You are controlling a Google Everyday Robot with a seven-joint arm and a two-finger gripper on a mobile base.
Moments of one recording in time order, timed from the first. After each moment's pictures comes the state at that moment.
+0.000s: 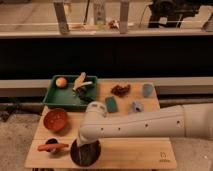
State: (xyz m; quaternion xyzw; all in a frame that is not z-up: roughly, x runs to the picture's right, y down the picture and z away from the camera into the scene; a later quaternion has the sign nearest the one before) arm -0.089 0.233 0.711 -0.08 -0.30 -0.74 0.60
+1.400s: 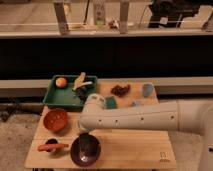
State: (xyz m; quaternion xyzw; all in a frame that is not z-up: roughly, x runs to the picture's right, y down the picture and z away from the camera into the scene) arm -0.119 0.208 0.740 -0.03 -0.29 -0.77 0.57
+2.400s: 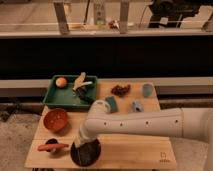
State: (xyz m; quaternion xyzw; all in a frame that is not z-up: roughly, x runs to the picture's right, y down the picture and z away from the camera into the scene) arm -0.113 0.247 0.721 -0.03 -0.36 -0.76 0.54
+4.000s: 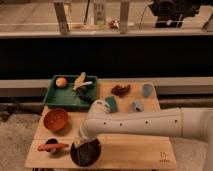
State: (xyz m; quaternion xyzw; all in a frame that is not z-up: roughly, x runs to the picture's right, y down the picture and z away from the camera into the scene) arm -0.113 0.247 0.721 -0.03 -0.36 -0.76 0.54
